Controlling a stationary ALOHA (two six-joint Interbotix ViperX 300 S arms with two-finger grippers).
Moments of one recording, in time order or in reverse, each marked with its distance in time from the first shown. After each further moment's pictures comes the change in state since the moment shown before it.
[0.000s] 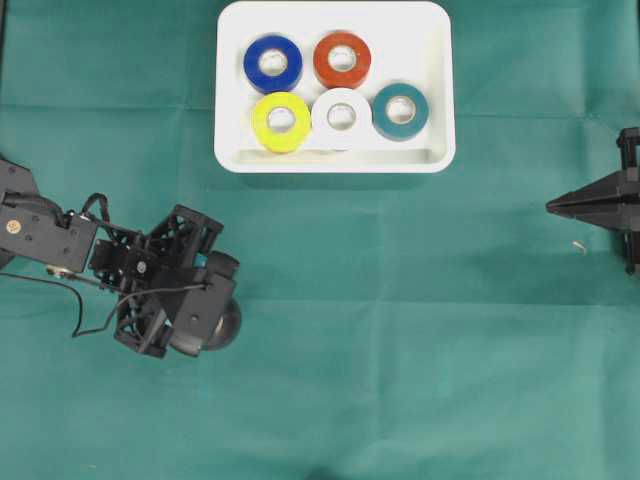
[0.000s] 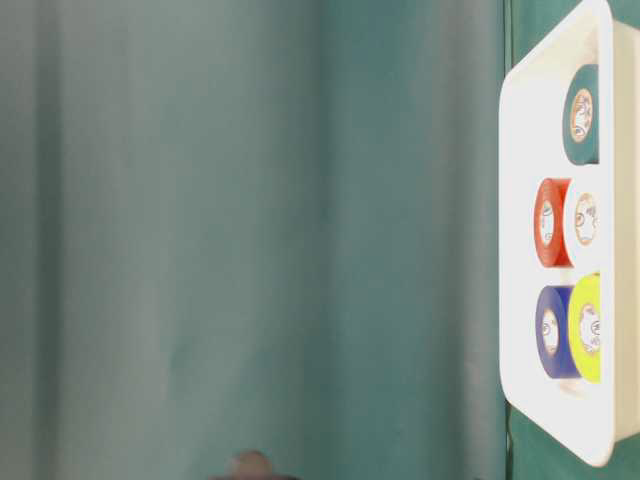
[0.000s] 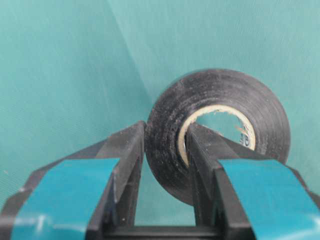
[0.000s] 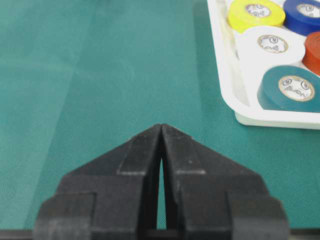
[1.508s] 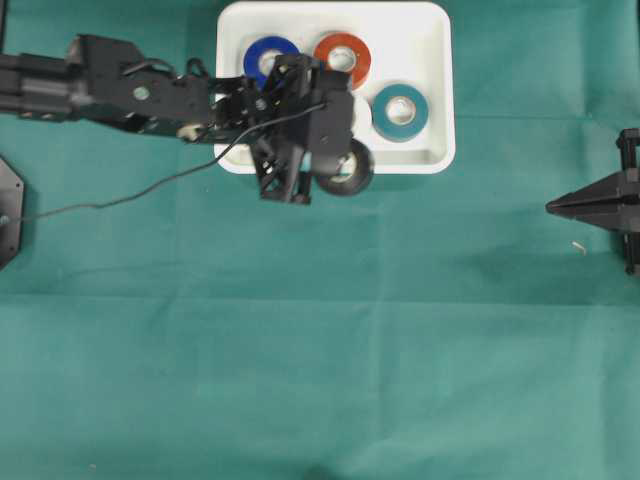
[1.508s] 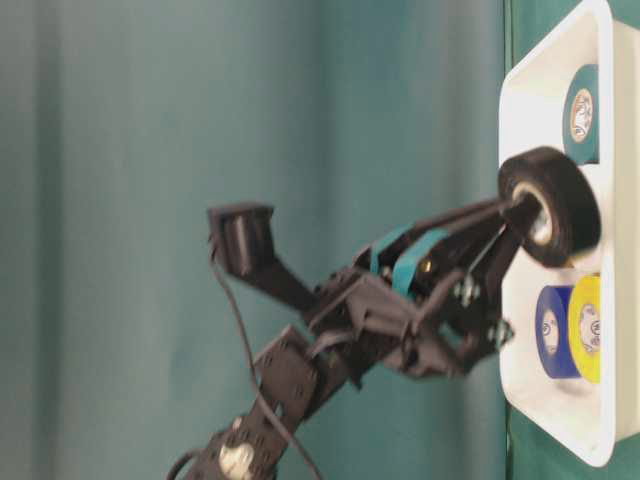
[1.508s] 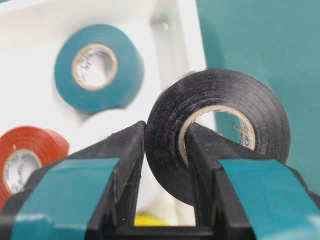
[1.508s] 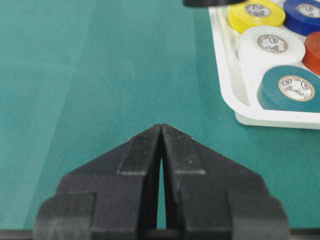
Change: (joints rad) left arm 0.433 0.279 -0.348 0.005 -0.173 0.202; right arm 0.000 0.000 0.000 0.000 0.000 0.000
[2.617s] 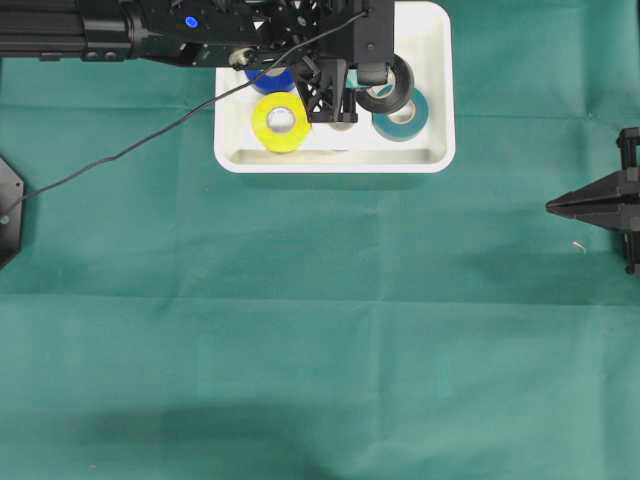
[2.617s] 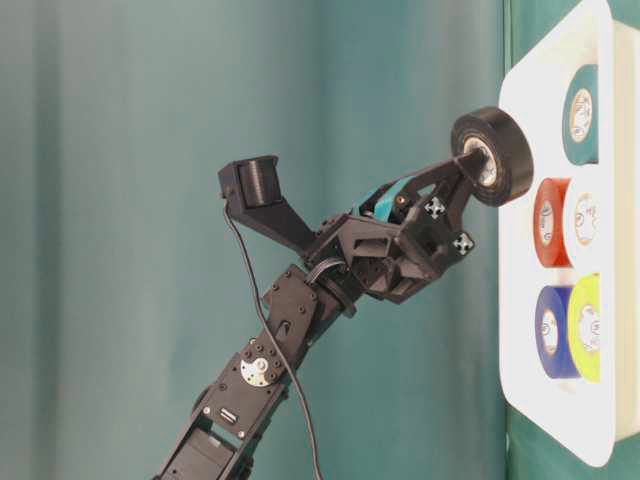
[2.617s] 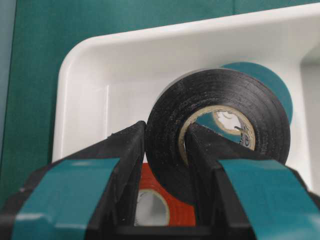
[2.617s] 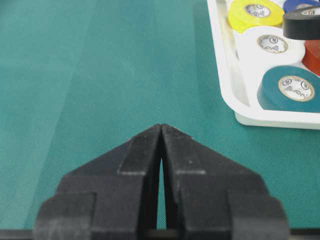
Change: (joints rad) left arm 0.152 0.126 -0.184 0.003 -0.014 0.067; right arm 0.000 -0.002 0.002 0.000 0.000 0.000
